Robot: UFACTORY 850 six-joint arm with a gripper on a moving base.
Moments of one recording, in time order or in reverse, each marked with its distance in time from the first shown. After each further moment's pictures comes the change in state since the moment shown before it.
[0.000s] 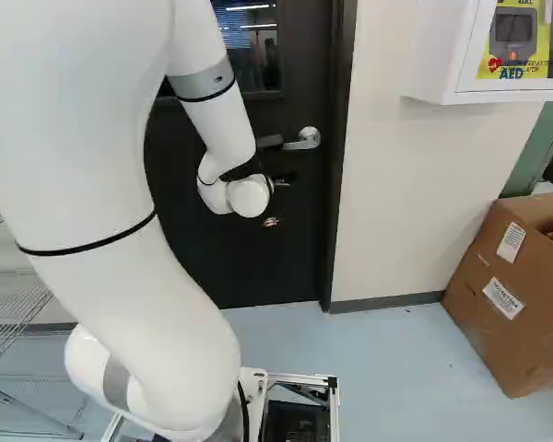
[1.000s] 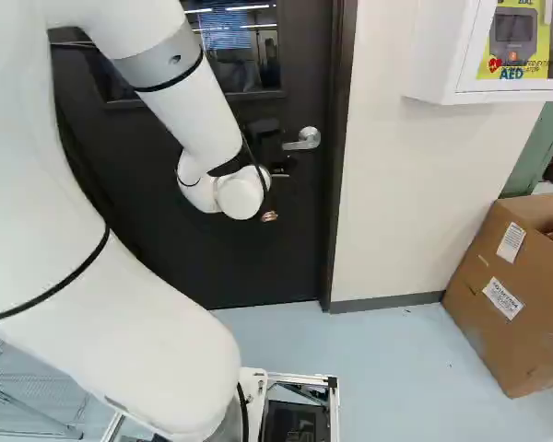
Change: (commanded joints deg) arm -1.8 12.5 5.6 0.0 0.0 0.0
